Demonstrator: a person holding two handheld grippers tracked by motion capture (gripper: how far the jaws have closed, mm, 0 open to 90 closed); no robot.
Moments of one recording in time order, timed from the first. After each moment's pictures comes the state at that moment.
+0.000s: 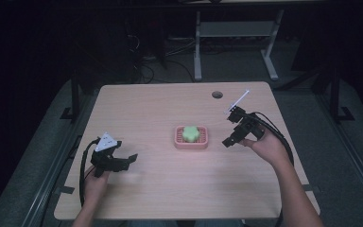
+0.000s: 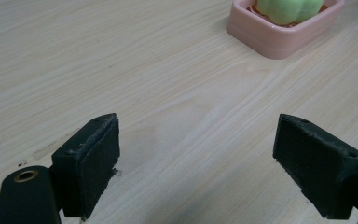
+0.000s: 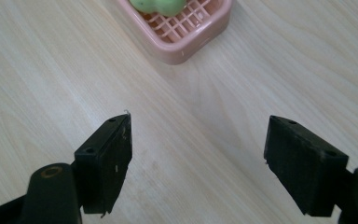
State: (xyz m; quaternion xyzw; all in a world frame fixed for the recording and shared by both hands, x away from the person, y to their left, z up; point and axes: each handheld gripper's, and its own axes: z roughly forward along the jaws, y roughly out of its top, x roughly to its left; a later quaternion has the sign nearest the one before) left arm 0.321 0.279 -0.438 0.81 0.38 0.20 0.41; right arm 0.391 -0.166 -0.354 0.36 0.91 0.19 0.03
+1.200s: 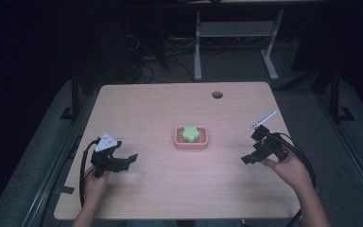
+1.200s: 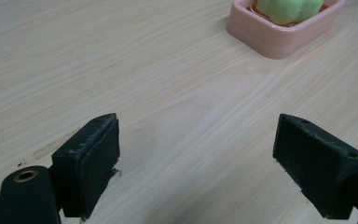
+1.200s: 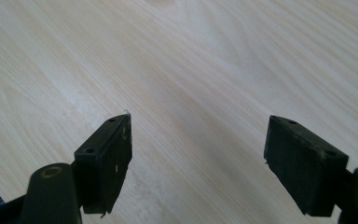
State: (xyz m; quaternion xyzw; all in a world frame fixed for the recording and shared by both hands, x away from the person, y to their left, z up) left arm 0.321 0.278 -0.439 0.81 0.38 0.20 0.40; right arm 0.342 -0.226 -0.386 0.41 0.89 0.20 0.03
